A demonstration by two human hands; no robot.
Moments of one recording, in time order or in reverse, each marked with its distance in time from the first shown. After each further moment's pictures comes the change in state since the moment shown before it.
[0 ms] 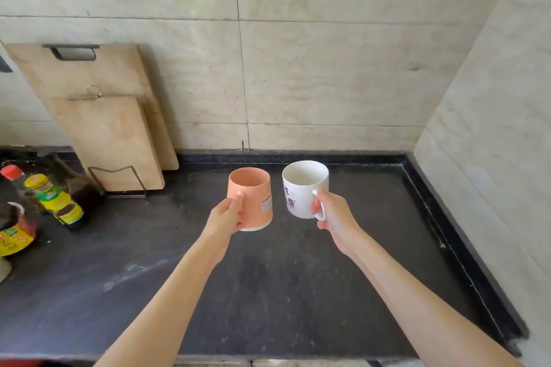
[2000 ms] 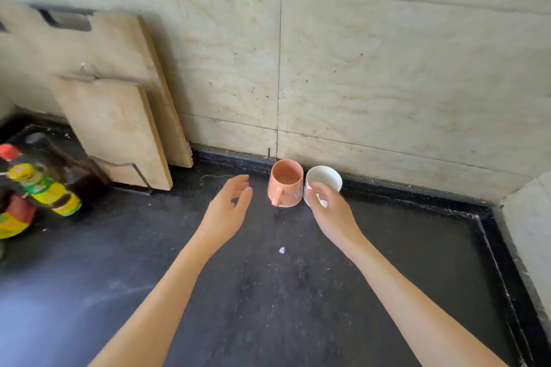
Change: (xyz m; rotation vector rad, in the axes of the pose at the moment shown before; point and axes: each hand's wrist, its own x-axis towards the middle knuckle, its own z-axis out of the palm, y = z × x) left_hand 0.145 0.028 0.001 0.463 0.162 0.263; right_hand 0.174 -0.038 0.049 -0.434 -0.239 -0.353
